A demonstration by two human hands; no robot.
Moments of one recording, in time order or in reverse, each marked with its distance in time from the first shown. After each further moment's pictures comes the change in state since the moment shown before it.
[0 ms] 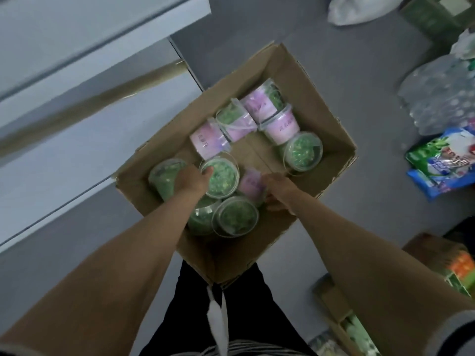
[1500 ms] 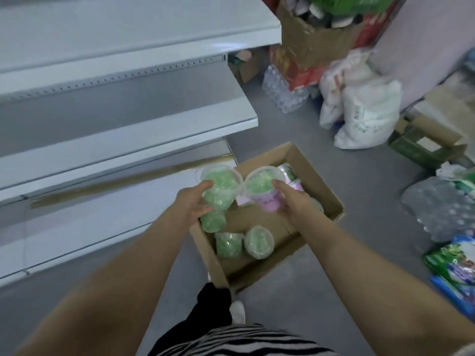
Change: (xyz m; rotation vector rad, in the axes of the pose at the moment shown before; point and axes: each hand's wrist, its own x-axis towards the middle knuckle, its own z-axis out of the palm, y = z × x) left_hand -0.208 -0.055 -0.128 -1.373 0.019 0.017; right_hand -0.214 -0.023 0.000 0.433 0.038 -0.489
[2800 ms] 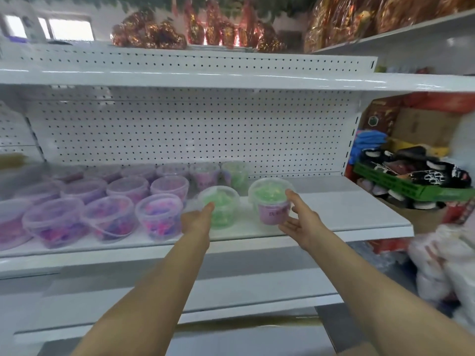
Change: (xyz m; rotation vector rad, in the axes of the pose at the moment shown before) left_hand -0.064 0.342 -0.258 -0.150 0.520 0.737; right_hand -0.204 -0.225 0.349 0.159 -0.480 -0.476
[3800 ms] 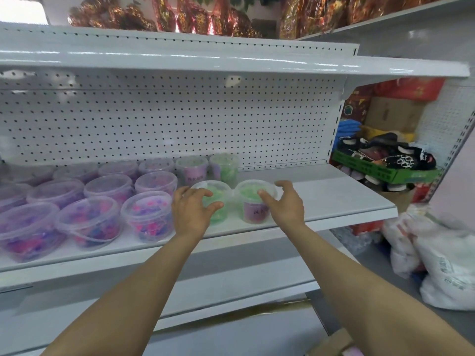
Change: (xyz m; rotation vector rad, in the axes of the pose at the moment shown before) left_hand 0.019 0.004 -0.015 0.788 -0.054 0.905; right_hand 0.021 0.024 0.037 -0.777 0.326 -0.539
